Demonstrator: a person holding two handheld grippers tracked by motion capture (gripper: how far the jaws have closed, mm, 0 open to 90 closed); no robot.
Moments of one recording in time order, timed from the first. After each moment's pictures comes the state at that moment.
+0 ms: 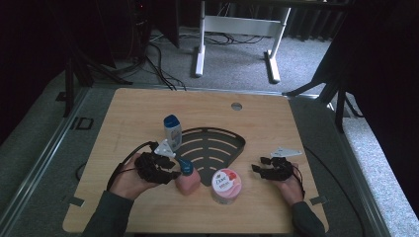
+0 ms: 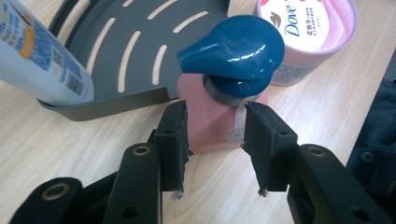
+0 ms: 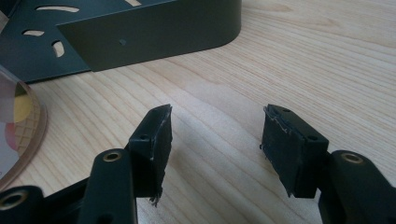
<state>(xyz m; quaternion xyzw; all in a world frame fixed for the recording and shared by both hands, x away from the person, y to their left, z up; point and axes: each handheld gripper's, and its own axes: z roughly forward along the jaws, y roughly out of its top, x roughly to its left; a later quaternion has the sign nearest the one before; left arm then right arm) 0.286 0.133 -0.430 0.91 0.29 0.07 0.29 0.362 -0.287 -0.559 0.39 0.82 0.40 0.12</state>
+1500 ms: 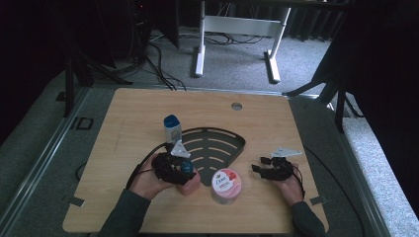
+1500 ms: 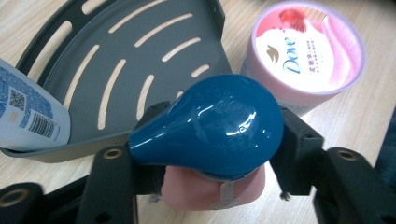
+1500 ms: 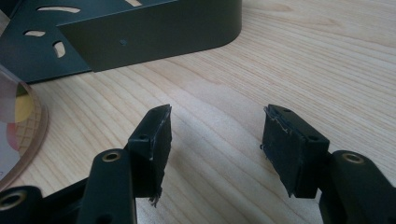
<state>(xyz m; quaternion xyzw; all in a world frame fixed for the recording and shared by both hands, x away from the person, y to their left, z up) 0.297 0.100 -0.446 0.90 0.29 0.08 0.32 0.362 -0.287 -0.559 0.39 0.82 0.40 0.12</state>
